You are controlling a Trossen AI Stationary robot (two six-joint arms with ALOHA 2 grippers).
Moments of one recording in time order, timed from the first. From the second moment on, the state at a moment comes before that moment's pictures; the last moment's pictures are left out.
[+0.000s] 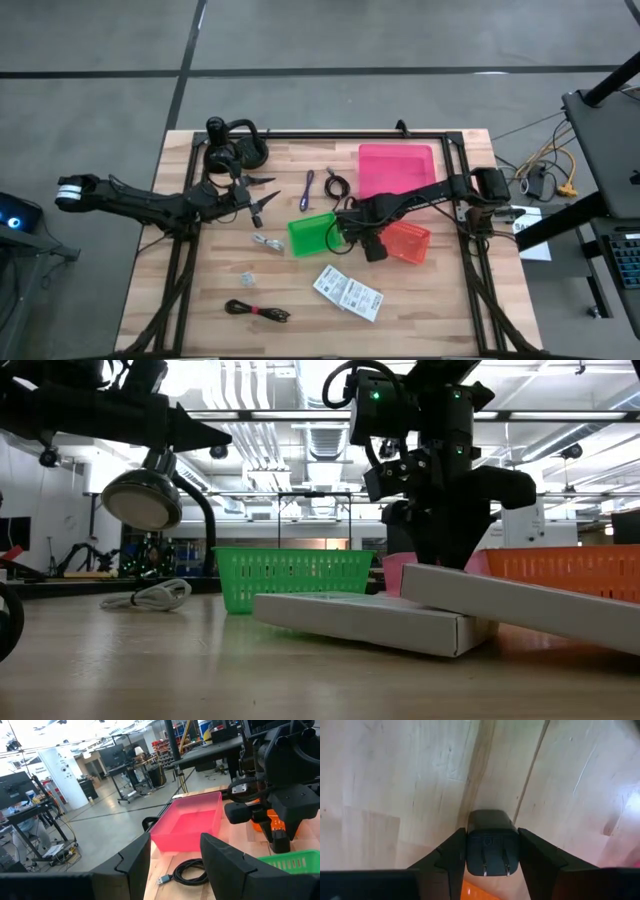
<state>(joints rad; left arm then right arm) -0.01 0.83 0.25 0.61 -0.43 0.32 0.07 1.87 1.23 -0.83 0.00 -0.16</state>
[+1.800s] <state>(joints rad) -0.01 0.83 0.25 0.61 -0.43 0.32 0.12 1.67 1.51 -1.34 0.00 0.28</state>
